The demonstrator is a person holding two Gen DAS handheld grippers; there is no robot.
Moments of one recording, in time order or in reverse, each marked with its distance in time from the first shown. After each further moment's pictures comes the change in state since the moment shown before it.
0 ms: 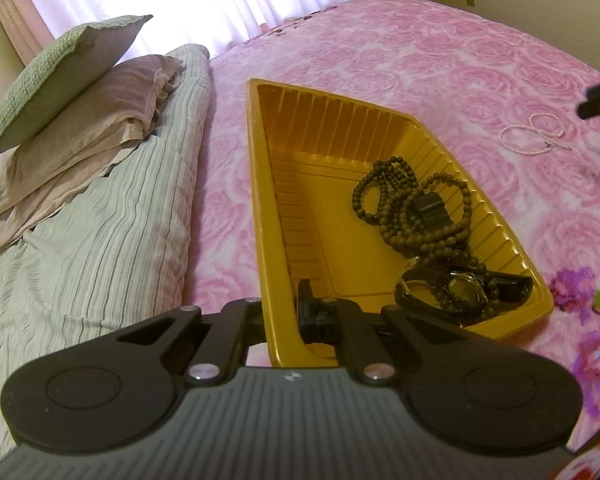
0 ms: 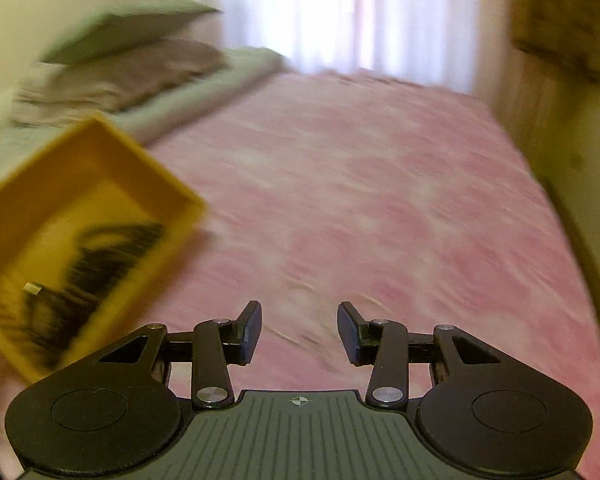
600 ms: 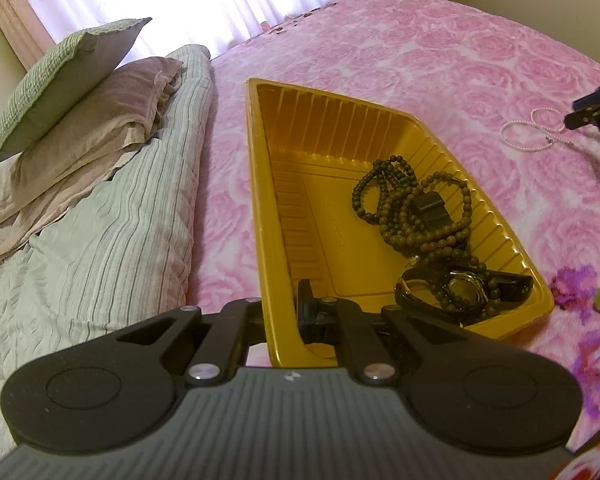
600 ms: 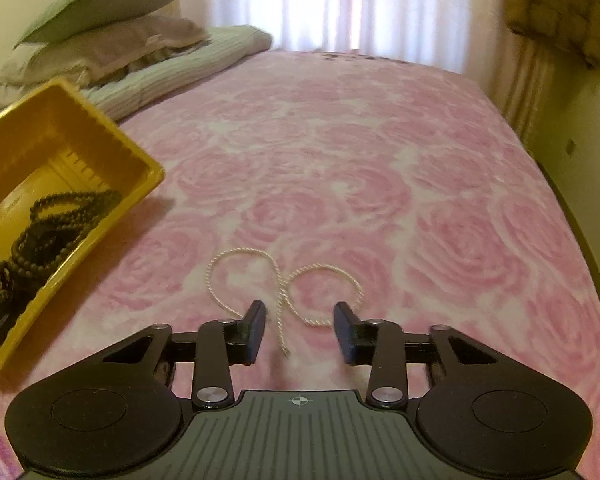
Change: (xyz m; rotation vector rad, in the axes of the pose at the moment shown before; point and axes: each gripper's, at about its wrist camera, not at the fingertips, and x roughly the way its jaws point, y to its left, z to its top) left arm -0.002 -0.005 0.004 0.020 0.010 0.021; right arm 0.045 -0.009 -0.002 -0.060 0.036 0.028
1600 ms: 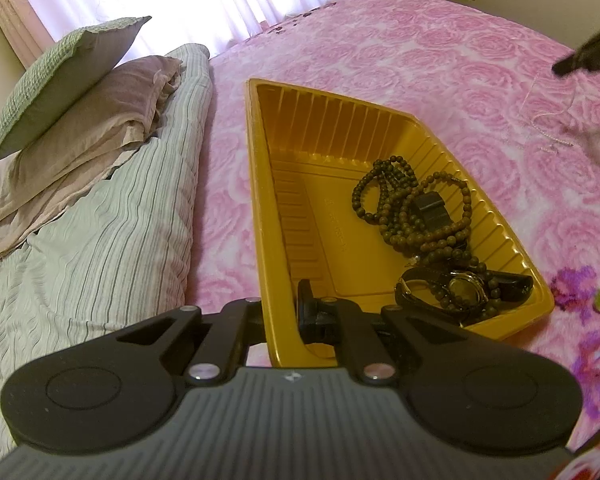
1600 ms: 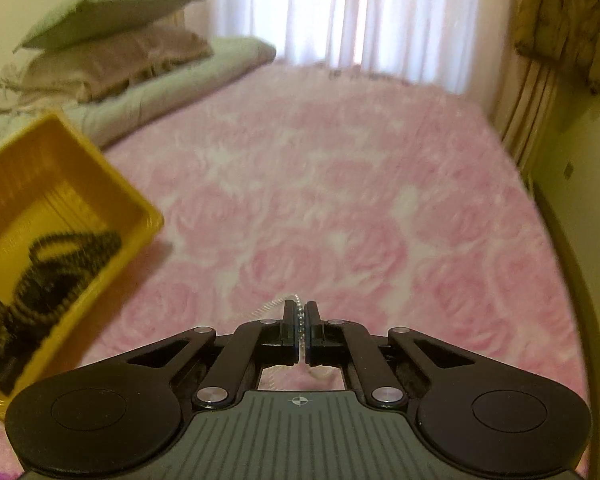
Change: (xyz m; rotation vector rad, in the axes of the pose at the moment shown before) left arm 0.002 0.000 -0.002 -0.003 0.000 -0.004; right arm -0.032 -0.004 0.050 -0.017 -0.056 -0.044
